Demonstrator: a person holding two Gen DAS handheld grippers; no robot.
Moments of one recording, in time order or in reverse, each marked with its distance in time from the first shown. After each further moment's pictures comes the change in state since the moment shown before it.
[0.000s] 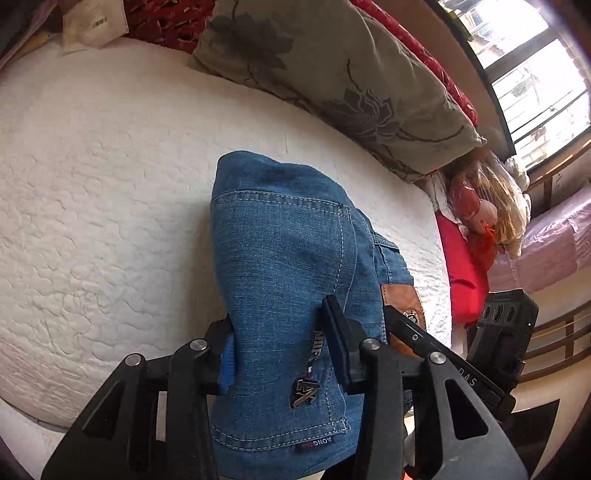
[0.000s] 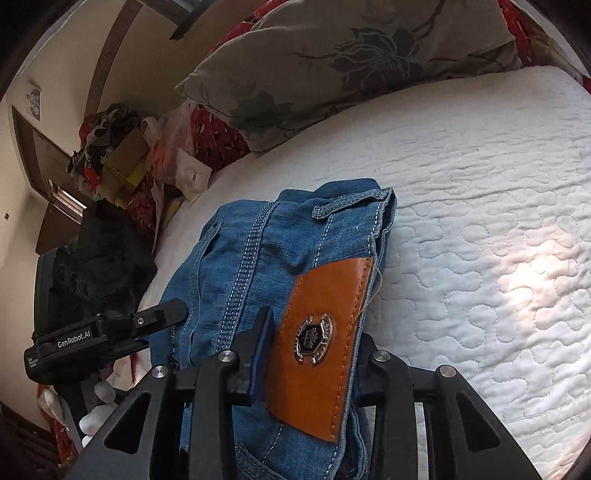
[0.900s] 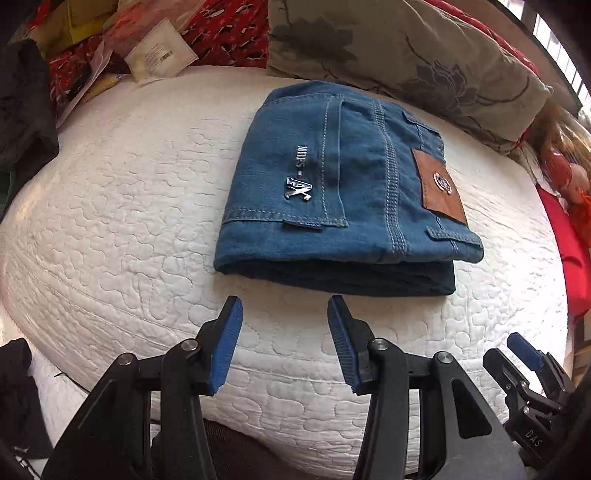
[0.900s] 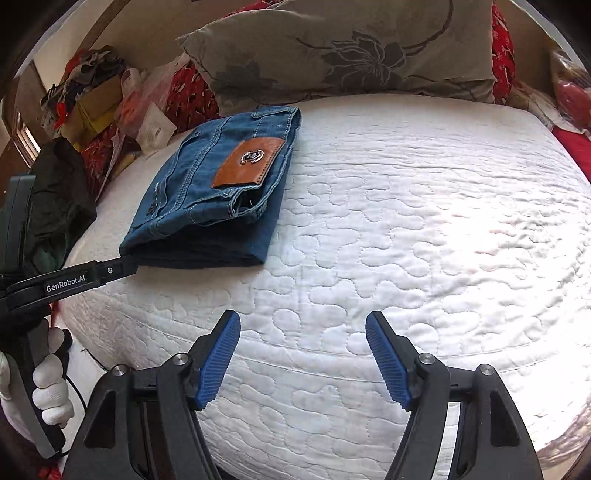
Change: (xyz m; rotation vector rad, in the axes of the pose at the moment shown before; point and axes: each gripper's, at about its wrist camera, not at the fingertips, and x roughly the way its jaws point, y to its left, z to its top) left arm 0.023 0.004 -0.073 0.113 -0.076 0.479; right arm -0.011 0.004 -0.090 -0.191 -0.015 -0.339
